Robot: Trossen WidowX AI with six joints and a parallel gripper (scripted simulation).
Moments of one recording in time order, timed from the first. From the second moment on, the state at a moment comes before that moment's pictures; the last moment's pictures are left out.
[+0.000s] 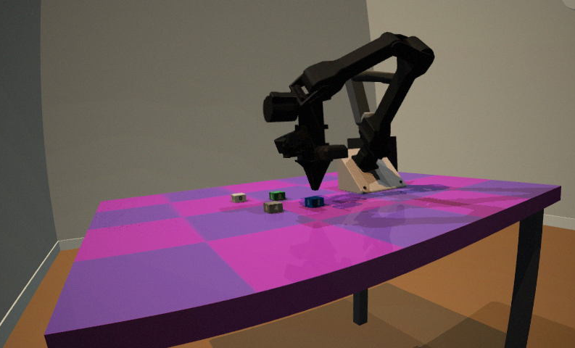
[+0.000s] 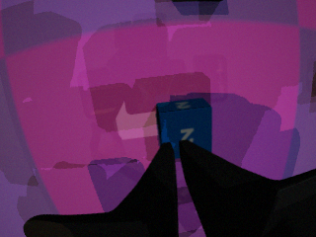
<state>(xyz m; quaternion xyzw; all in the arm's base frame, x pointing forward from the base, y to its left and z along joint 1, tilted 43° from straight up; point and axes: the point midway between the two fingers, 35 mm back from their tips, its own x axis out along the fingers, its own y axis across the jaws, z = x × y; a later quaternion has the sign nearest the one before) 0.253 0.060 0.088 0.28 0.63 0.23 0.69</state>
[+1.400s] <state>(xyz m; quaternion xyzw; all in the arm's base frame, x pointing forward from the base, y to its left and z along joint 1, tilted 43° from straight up) 0.249 0.001 0.151 0.29 0.63 0.23 0.69</state>
